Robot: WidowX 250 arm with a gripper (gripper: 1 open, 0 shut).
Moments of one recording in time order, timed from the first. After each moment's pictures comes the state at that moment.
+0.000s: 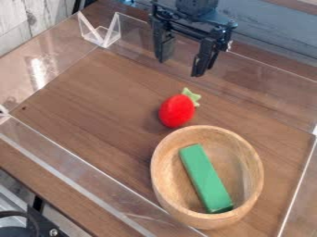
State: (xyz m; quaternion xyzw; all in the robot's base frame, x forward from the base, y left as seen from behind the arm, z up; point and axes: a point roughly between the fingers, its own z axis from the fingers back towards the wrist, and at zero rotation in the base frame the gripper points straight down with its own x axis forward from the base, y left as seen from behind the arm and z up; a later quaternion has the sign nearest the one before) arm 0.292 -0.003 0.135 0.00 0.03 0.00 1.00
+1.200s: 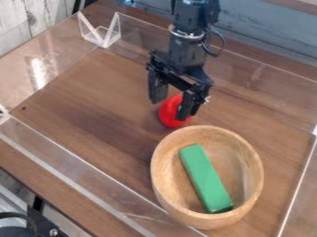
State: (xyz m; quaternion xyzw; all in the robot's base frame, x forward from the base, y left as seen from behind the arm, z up) arm 0.284 0.011 0.058 0.00 0.09 -0.10 0.99
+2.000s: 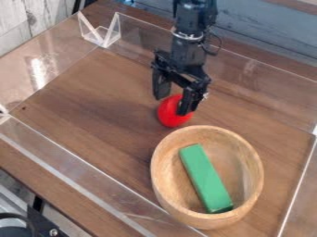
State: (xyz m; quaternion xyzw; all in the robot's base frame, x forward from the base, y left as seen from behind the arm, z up) arm 0.303 0.029 0.040 -0.01 0.10 -0.10 0.99
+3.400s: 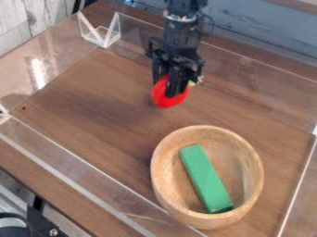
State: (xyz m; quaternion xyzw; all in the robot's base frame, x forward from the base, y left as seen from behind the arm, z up) arm 0.301 0.017 0.076 -0.02 0.10 -0.15 0.98
